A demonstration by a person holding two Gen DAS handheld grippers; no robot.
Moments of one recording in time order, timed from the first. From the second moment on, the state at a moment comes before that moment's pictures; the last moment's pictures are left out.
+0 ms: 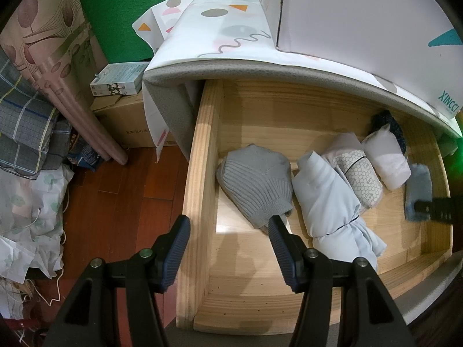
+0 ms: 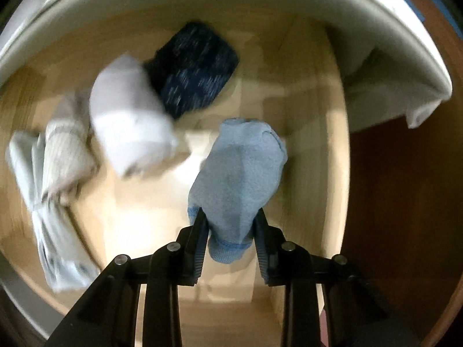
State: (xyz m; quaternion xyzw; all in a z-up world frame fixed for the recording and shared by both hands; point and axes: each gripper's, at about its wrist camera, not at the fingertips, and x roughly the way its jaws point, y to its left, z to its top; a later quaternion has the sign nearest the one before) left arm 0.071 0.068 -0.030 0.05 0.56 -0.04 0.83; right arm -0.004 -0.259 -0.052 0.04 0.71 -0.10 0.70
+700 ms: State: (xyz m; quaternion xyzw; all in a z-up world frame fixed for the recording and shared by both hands) left arm 0.071 0.056 -0.029 0.06 0.57 -0.07 0.81; right arm 0.043 -0.239 -0.060 0.01 0.72 -0.09 0.68
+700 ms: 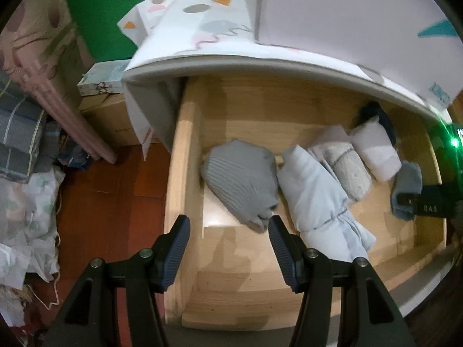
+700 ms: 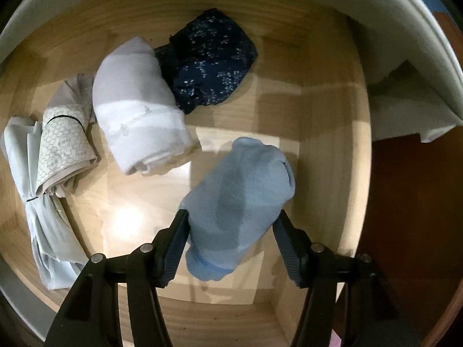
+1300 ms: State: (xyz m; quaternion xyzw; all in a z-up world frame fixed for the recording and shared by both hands) left arm 0.065 0.005 -0.036 0.06 0.61 -0.10 0.78; right arm 0.012 -0.218 -0.068 0.00 0.75 -0.06 0.66
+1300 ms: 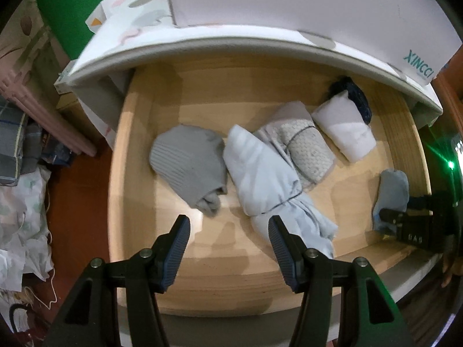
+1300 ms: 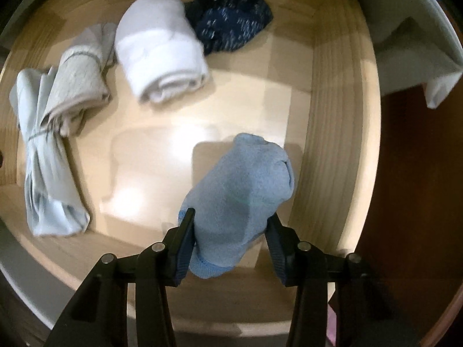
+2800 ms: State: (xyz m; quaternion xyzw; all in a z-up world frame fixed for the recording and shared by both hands) left arm 0.087 -0.072 -0.102 0.02 0.70 0.00 0.72; right arm -0.042 -0.220 -0.069 0.00 0.74 -0.04 0.67
